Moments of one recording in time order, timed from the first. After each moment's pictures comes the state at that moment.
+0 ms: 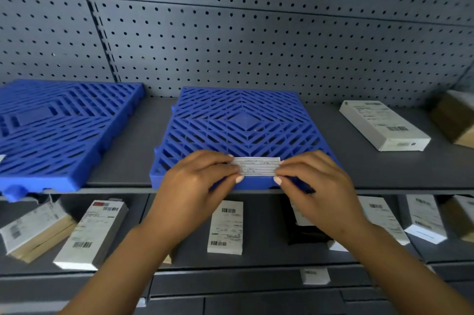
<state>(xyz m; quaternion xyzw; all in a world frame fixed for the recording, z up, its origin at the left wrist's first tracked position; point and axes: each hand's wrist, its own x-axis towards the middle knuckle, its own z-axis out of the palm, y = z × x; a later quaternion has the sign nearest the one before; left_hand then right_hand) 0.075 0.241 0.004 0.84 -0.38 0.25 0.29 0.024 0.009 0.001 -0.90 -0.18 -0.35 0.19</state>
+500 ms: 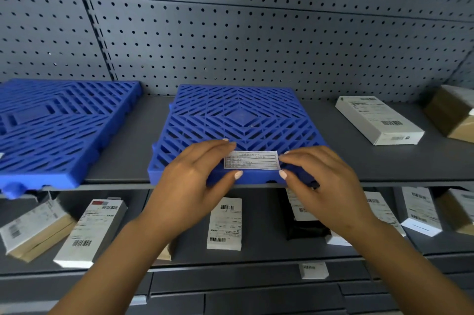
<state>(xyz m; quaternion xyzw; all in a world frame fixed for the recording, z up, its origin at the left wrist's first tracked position) 0.070 0.242 0.011 0.87 -0.35 0.21 0.28 0.010 0.006 0.010 -0.91 -0.14 -0.34 0.18</state>
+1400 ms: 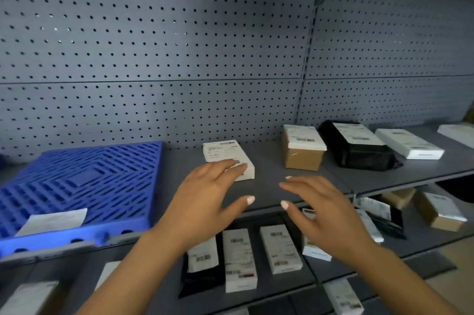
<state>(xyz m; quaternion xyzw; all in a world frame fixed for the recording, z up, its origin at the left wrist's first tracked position) -0.012 -0.063 0.075 0.86 -0.44 0.18 0.20 -0.119 -0.283 0.047 -0.94 -0.05 -0.33 0.11</state>
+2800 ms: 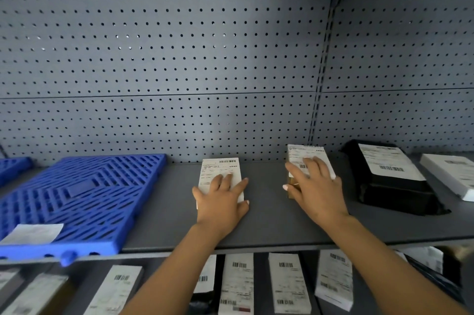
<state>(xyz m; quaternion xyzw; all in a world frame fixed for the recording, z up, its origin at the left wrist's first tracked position) 0.068 -0.187 0.022 0.97 -0.21 0.09 0.03 0.021 -0.403 0.030 -0.96 0.05 -0.27 0.00</state>
